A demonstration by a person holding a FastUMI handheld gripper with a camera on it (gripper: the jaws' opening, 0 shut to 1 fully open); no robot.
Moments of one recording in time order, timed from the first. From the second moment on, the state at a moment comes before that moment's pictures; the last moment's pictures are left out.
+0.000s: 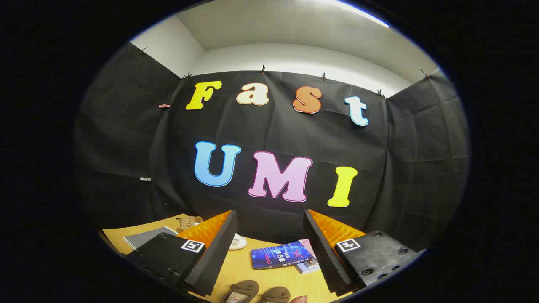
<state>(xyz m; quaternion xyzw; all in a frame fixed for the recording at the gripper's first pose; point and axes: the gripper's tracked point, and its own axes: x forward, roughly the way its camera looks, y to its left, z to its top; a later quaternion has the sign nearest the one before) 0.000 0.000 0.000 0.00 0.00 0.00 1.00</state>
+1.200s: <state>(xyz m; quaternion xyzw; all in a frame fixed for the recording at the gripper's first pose) -0.003 0.089 -0.023 0.10 0.06 0.18 0.98</state>
